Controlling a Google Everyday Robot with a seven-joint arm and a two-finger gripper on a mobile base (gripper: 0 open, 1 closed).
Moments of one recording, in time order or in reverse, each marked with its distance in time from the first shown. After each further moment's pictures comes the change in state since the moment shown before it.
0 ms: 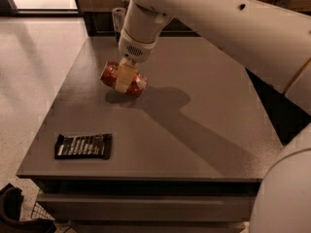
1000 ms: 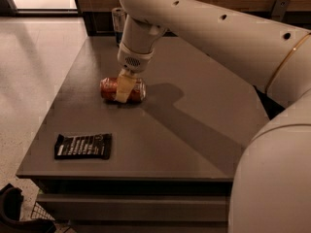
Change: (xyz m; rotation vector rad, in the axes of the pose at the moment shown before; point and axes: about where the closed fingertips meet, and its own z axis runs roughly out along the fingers) arm 0.009 0.010 0.038 -0.086 0.044 -0.006
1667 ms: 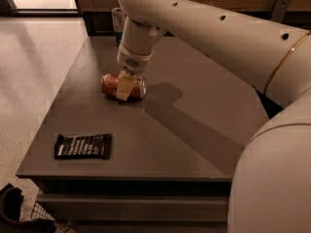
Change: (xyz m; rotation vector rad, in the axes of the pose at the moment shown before) arm 0.000 0.001 0.003 -0.005 0.003 -0.002
